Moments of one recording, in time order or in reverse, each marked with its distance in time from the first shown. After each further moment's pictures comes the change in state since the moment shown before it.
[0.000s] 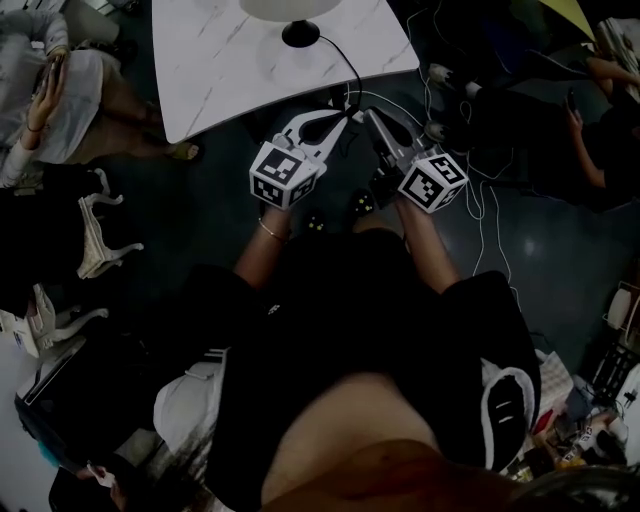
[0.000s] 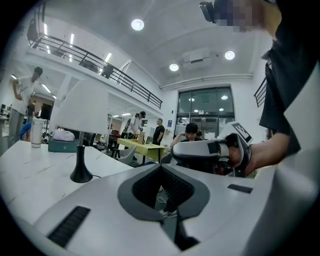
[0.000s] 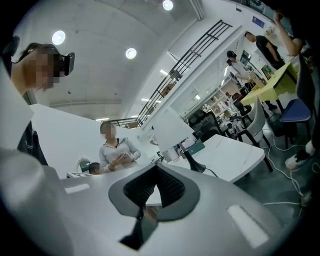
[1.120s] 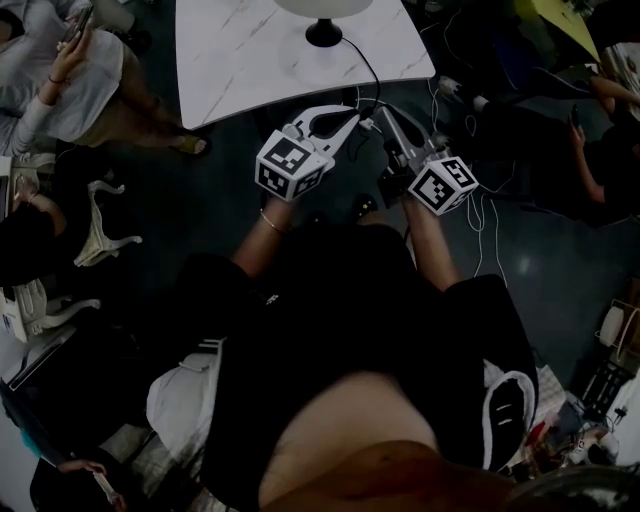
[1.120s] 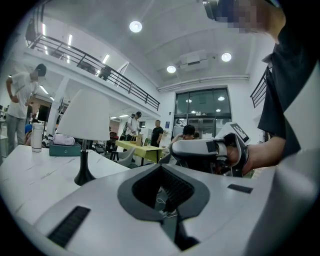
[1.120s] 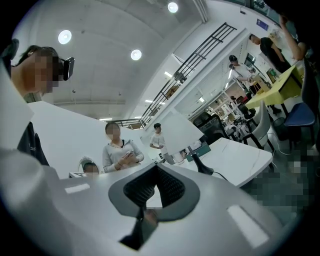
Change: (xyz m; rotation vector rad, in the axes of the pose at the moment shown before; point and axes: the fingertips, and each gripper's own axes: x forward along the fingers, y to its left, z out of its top) left arm -0.029 -0.001 0.016 0.018 -0.011 -0.031; right arm 0.008 0.037 0.008 -0.038 -0.025 0.028
